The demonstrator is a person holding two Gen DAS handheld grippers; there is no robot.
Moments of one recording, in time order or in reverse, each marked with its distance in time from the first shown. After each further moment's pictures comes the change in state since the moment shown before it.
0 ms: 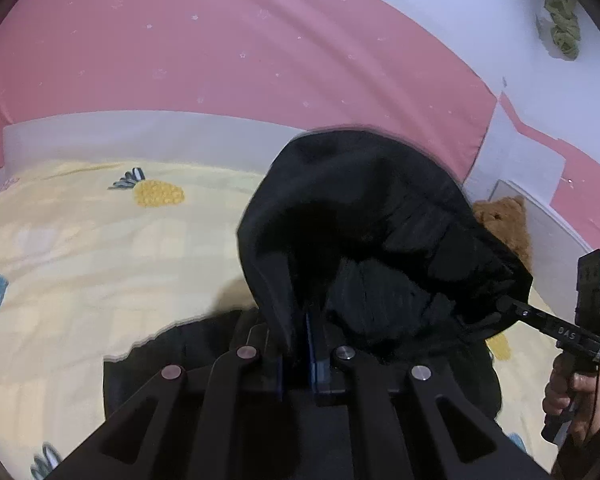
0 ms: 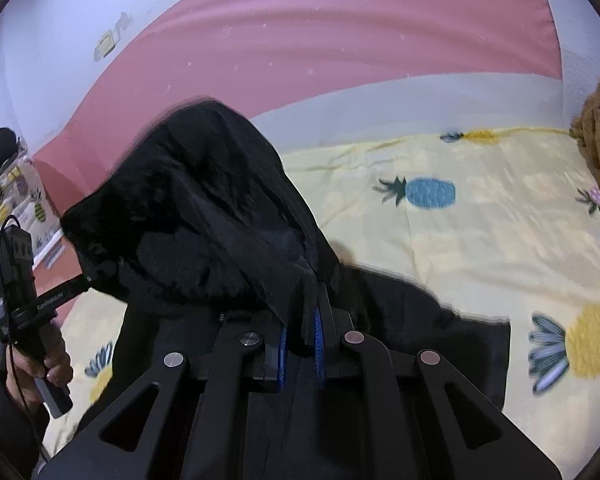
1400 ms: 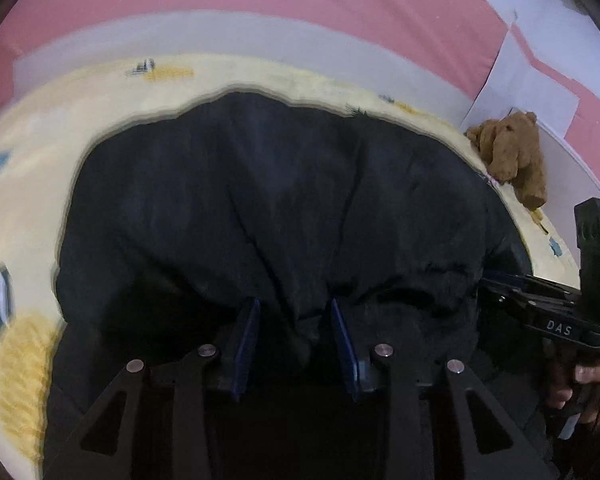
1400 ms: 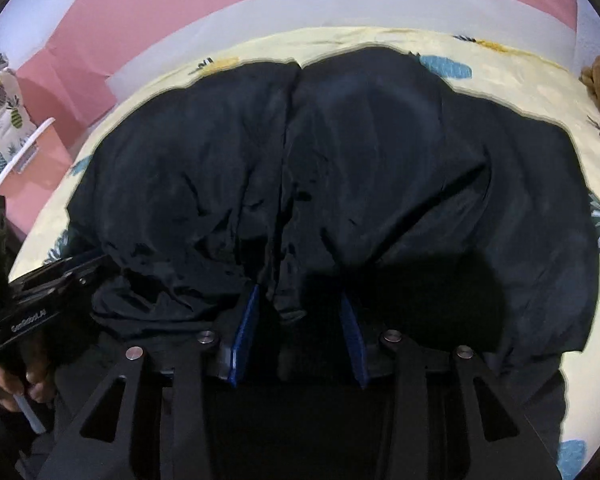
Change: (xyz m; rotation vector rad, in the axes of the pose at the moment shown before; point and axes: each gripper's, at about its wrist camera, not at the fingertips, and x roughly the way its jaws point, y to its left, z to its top) left arm 0.011 -0.004 -0.158 -0.005 0.254 0.052; right arm 0.067 0.019 -0.139 -0.064 0.274 -0.093
